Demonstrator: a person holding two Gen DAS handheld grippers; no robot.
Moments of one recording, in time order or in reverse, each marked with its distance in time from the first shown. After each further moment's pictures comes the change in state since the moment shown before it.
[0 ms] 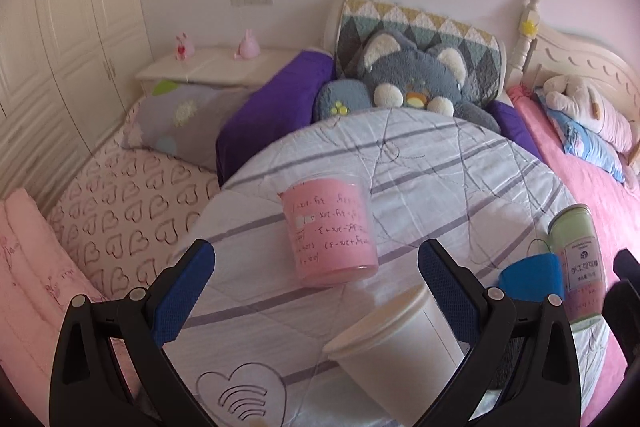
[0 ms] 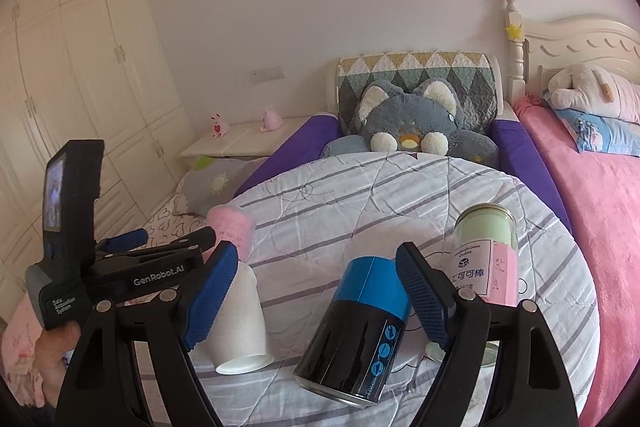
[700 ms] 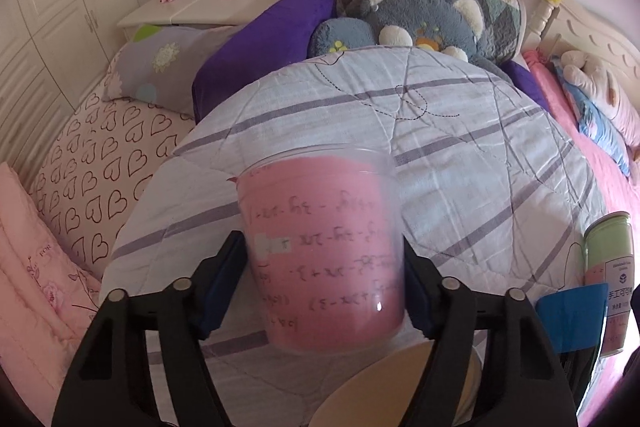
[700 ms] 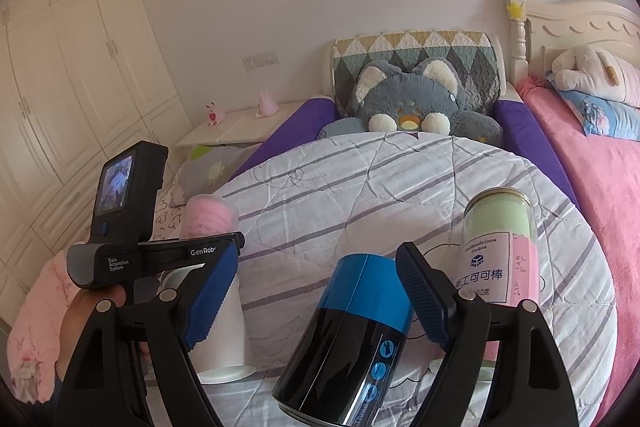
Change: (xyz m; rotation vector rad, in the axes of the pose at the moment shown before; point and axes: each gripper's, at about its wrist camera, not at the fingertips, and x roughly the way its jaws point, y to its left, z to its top) left arm 0.076 -0.003 0.005 -0.018 0.202 -0.021; right arm 0.031 -0.013 -0.003 0.031 0.058 0.003
